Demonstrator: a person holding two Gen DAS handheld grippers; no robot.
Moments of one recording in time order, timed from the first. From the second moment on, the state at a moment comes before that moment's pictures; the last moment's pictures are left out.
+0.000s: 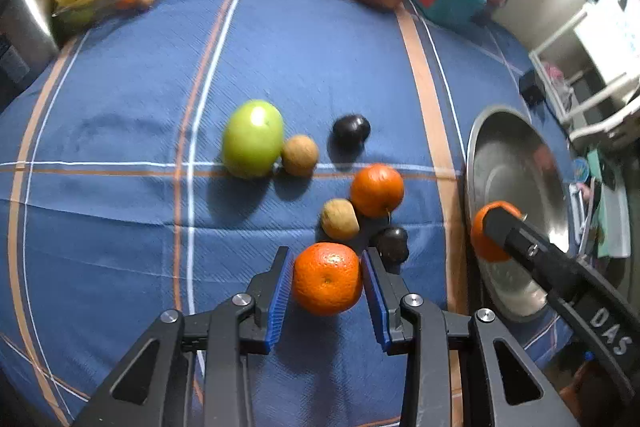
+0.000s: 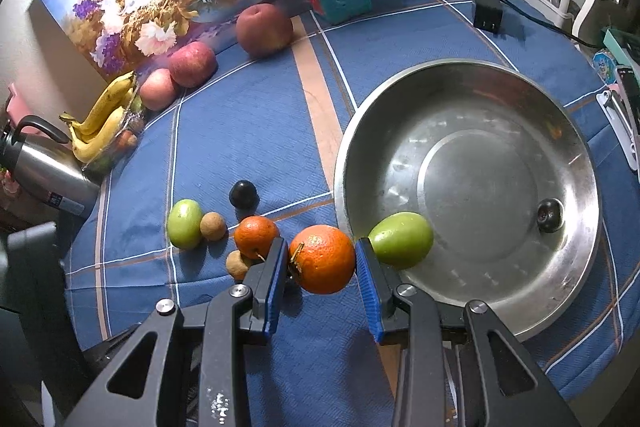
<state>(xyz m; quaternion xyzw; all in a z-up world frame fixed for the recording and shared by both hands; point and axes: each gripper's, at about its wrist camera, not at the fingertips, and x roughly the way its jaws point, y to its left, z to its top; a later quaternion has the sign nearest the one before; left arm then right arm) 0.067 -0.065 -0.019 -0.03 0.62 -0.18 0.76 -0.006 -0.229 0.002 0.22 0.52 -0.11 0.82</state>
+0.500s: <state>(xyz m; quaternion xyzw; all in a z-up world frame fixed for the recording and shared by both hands) 0.069 -0.069 0.019 -0.04 0.57 -0.20 0.80 -0.013 -0.253 0.001 0.25 0.51 -0.14 0.81</state>
